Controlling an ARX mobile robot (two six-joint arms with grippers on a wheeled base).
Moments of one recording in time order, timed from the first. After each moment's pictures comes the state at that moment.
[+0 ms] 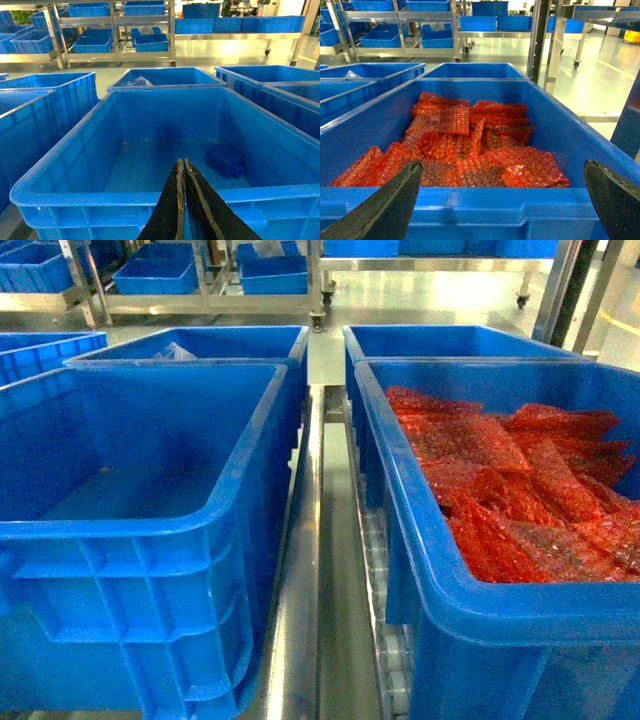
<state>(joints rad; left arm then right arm) 0.00 0.39 0.01 0.39 0.00 0.00 0.00 0.01 0.01 -0.01 0.00 0.00</state>
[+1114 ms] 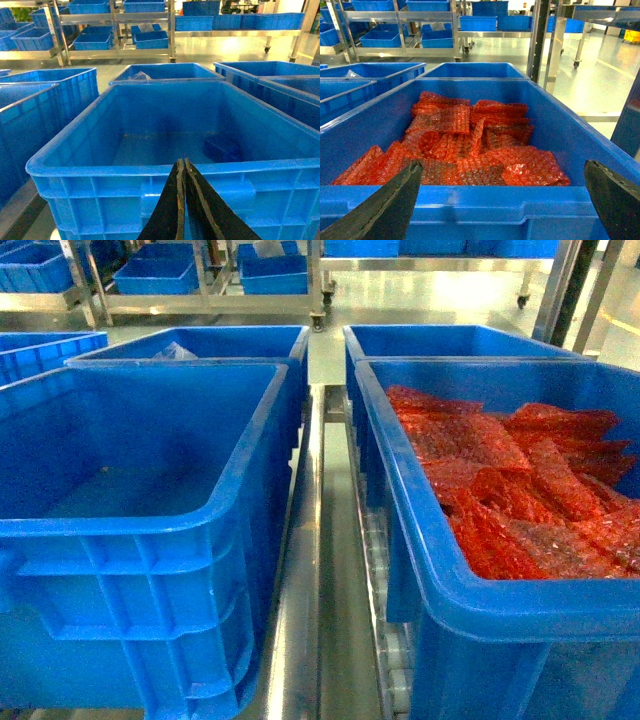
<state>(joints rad) 0.00 0.01 0.01 0.00 0.00 0.00 0.00 0.01 0.01 -0.01 0.00 0.00</state>
